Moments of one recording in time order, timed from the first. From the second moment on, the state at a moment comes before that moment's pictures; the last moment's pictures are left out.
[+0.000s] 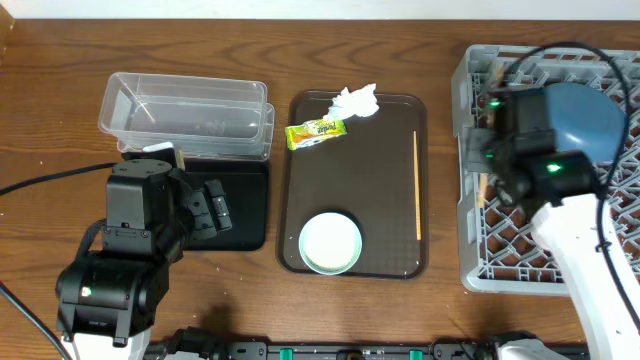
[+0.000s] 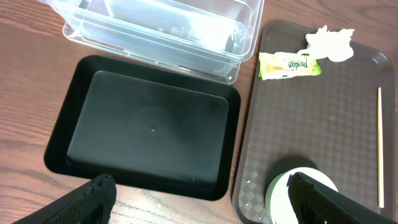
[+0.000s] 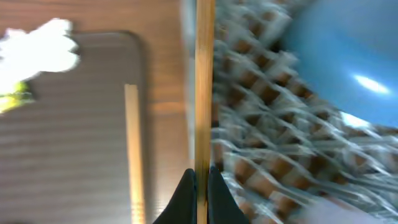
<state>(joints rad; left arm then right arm) -0.13 0.89 1.15 -1.13 -0.06 -0.33 0.16 1.34 1.20 -0.84 0.22 0.24</state>
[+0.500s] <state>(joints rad) -0.13 0.89 1.15 -1.13 -0.06 -0.33 0.06 1.56 1.19 -0.78 0.08 0.09</state>
